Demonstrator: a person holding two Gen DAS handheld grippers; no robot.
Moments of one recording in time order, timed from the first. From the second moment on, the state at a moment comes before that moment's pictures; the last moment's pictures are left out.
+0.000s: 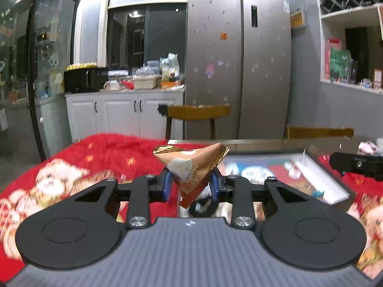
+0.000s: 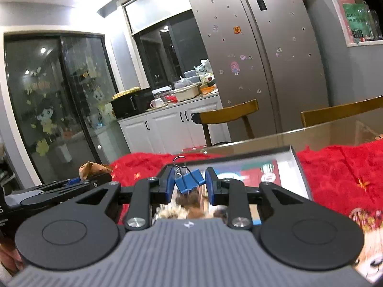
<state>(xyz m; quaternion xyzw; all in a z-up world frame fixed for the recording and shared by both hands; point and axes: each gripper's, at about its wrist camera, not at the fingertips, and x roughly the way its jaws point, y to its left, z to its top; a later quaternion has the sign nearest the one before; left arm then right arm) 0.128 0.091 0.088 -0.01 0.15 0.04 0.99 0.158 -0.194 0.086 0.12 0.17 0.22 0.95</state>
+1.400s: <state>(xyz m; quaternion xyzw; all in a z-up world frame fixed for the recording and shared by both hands) 0.402 -0.005 0.028 -0.06 0.40 -0.08 0.91 0.355 -0.225 0.023 0.18 0.35 0.13 0.91</state>
